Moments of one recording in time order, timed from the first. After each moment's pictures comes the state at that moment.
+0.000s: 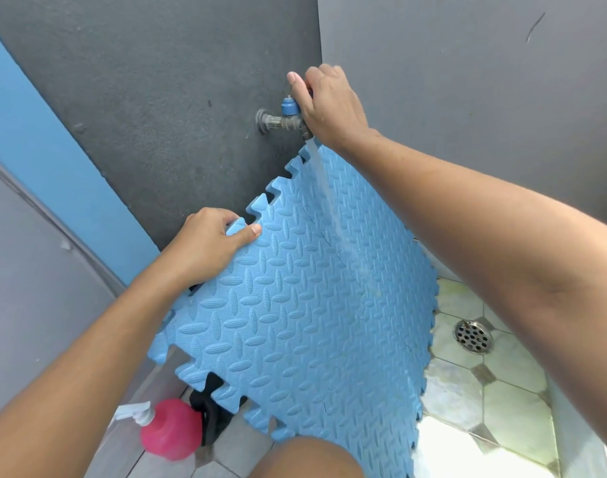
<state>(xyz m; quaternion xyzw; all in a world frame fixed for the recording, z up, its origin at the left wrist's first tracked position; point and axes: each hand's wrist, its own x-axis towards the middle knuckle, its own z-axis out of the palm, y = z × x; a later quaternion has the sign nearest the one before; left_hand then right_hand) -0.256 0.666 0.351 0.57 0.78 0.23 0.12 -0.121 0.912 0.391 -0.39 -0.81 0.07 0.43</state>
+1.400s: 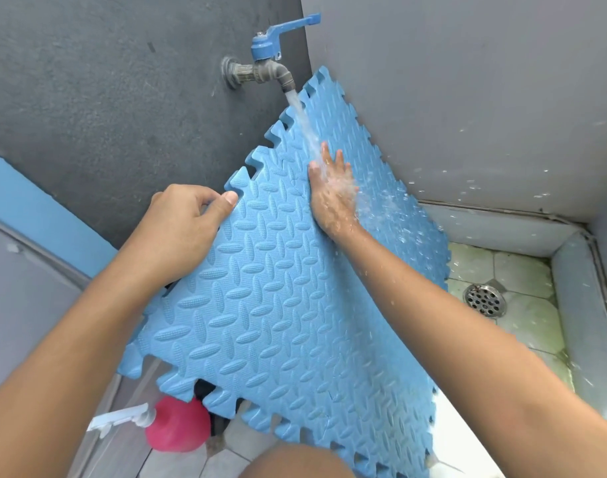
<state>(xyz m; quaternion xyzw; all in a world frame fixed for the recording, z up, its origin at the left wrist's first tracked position) -0.247 0.670 0.349 0.58 0.78 0.22 0.09 -0.129 0.869 0.189 -0.54 -0.69 0.34 0.35</state>
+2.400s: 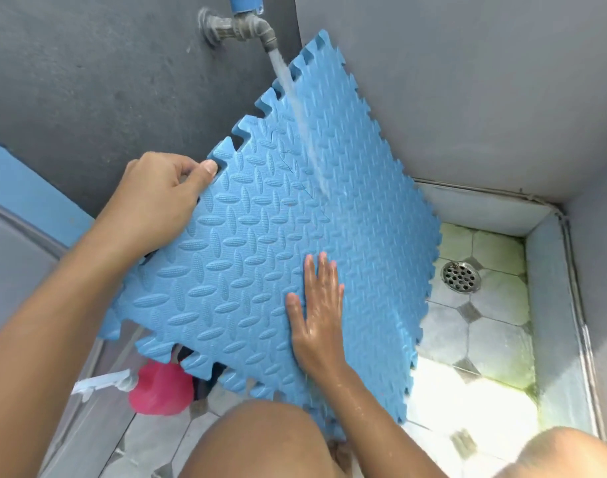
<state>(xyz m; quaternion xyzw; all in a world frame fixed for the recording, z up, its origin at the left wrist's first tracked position) -0.242 0.671 0.344 0.56 0.79 0.23 0.09 -0.072 0.644 0.082 -0.48 -0.70 0.36 0.39</state>
